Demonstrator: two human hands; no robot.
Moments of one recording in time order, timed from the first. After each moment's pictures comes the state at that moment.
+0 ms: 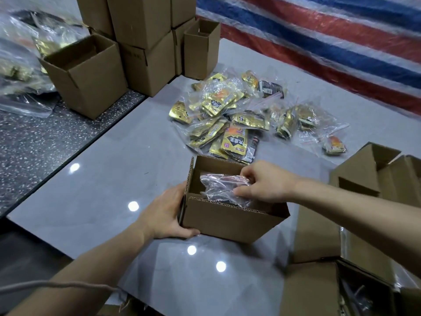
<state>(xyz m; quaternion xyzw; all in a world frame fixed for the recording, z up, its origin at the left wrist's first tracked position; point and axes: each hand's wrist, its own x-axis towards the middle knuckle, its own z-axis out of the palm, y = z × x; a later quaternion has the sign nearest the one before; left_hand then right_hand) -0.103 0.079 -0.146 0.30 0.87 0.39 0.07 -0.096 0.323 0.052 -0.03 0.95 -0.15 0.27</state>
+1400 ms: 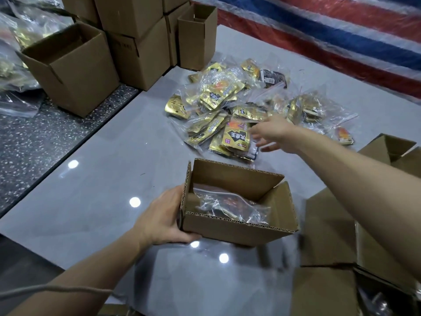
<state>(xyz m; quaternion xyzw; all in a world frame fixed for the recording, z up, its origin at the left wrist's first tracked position) -0.106 0.078 -0.146 0.32 0.86 0.40 0.06 -0.206 0.368 0.024 0.24 0.87 -0.39 0.16</state>
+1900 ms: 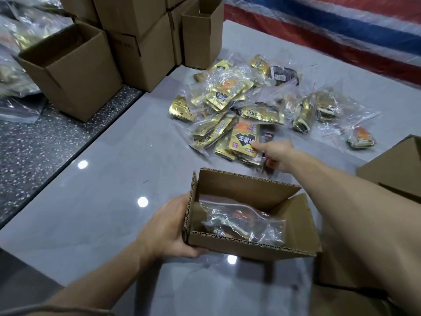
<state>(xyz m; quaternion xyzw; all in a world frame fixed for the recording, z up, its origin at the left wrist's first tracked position) -0.109 0.081 -0.153 0.35 0.85 0.39 0.03 -0.224 0.391 -0.069 0.40 0.75 -0.51 0.11</state>
